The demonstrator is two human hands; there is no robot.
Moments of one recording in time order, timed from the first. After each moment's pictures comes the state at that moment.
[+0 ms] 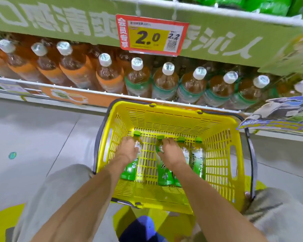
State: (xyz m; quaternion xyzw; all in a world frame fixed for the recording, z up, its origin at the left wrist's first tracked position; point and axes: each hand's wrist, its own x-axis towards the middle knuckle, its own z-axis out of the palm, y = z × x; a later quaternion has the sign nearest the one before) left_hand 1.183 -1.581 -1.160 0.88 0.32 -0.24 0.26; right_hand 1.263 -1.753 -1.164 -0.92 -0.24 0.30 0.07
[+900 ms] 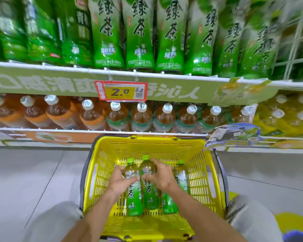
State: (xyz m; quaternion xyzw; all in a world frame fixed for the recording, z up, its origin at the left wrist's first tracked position) left_hand 1.184 -1.605 -1.115 0.68 0.42 -0.15 0.58; right_hand 1.278 -1.767 -1.105 -0.89 -0.14 0.33 0.30
